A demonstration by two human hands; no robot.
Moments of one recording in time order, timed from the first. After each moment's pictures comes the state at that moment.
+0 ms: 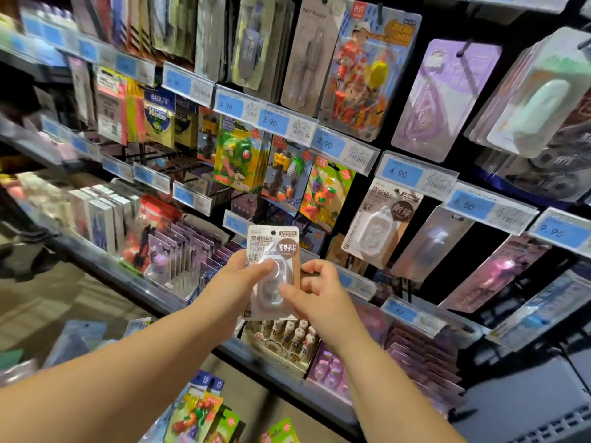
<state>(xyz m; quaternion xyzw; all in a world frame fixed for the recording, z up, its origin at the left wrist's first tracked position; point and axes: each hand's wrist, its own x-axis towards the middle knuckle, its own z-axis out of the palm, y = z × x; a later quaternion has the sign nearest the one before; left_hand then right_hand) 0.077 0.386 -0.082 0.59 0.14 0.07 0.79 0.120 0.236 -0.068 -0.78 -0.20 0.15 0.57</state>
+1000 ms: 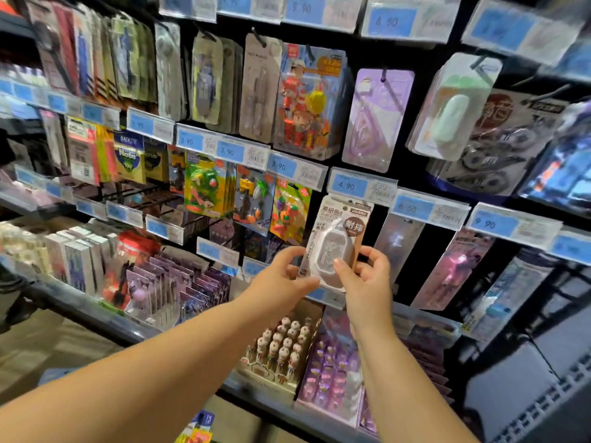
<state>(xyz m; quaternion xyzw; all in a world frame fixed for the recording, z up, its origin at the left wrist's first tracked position) 0.118 0.317 -0.044 0.77 0.02 0.04 0.63 0.154 0.175 -0.043 -0.69 -0.10 -0.13 0.70</state>
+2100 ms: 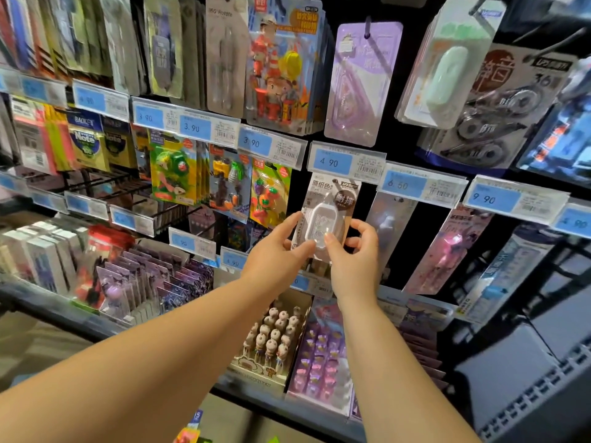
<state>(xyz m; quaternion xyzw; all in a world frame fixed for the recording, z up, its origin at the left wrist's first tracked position) 0.174 0.297 -0.052 0.82 0.04 0.15 0.55 0.197 0.175 -0.053 -0.76 -0.03 -0.21 0.61</state>
